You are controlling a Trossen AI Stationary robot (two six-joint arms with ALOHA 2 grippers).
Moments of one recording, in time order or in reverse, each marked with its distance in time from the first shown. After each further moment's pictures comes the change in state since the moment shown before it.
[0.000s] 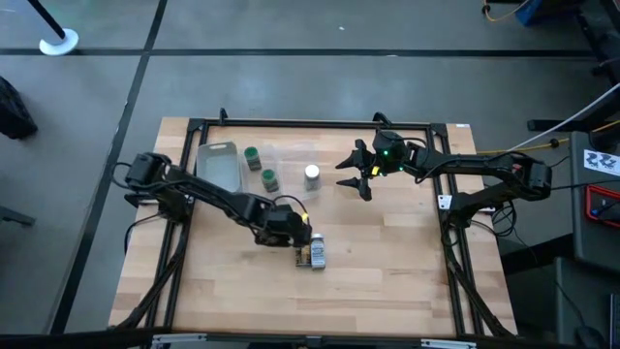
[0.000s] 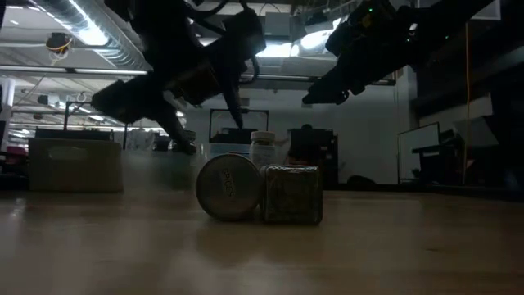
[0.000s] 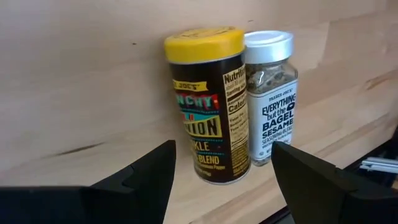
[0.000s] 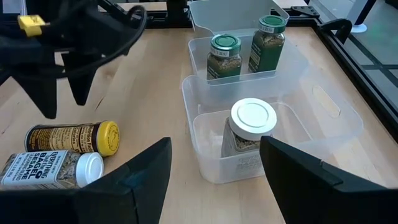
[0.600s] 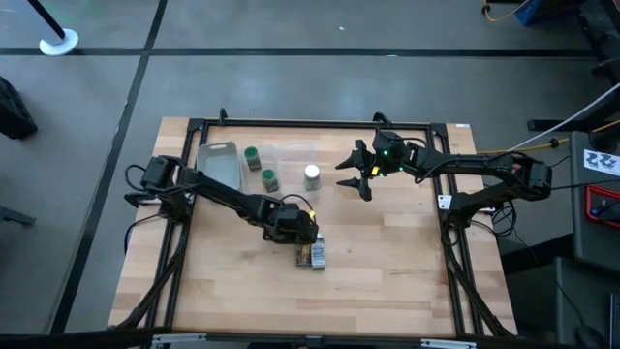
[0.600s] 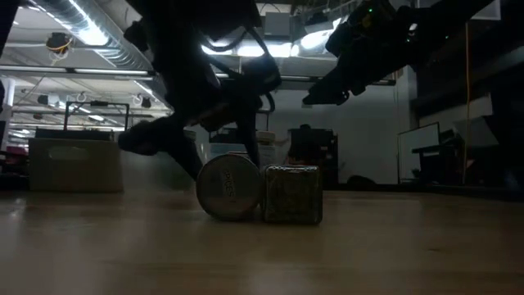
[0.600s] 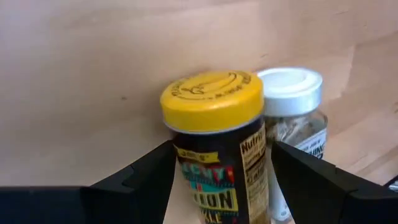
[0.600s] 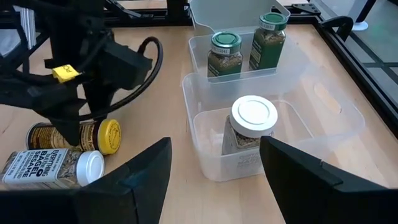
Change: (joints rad) left arm 0.046 0.125 0.000 0.096 -0.007 0.084; right arm 0.000 0.000 0.000 -0.008 0.000 0.000
